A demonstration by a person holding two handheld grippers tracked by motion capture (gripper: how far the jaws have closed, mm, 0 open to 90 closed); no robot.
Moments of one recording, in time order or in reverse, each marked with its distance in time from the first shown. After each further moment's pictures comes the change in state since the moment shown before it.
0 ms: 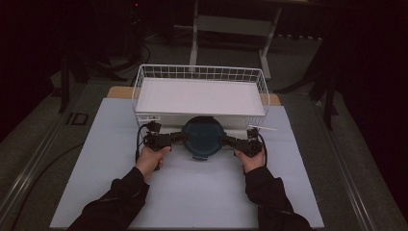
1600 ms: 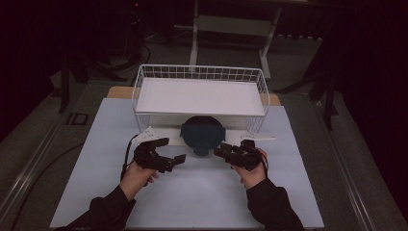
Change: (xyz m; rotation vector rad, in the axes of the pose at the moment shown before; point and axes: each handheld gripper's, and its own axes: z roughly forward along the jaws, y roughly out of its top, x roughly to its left) left arm -0.088 -0.029 -0.063 0.001 0.070 0.404; right arm 0.083 -0.023 -0.025 0.021 -0.091 -0.293
